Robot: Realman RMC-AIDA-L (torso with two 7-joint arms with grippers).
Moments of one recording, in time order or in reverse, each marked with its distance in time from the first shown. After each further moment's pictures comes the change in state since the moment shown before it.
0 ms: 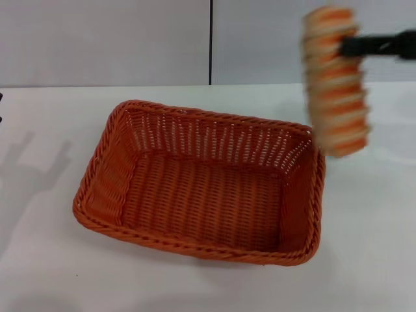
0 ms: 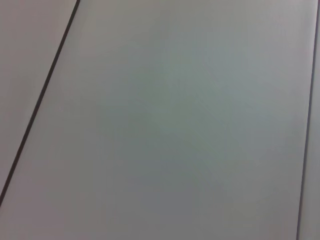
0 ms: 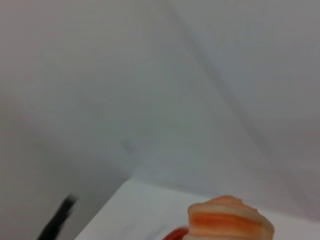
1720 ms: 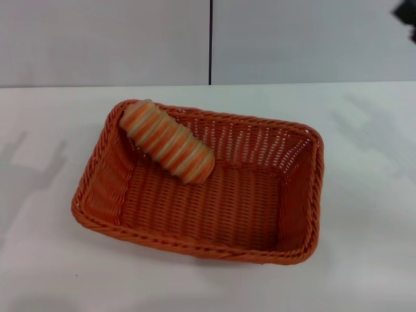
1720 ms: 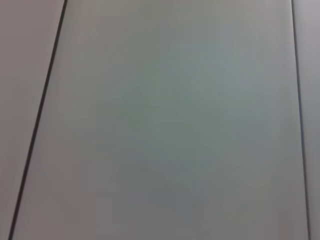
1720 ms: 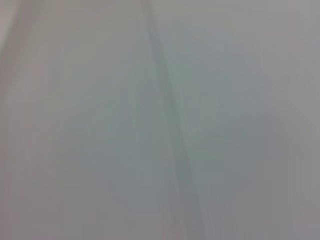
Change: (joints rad) left arm 0.003 0.004 -0.023 0.002 0.000 0.032 0.142; right arm -0.191 0.025 -0.156 0.753 0.890 0.098 -1.272
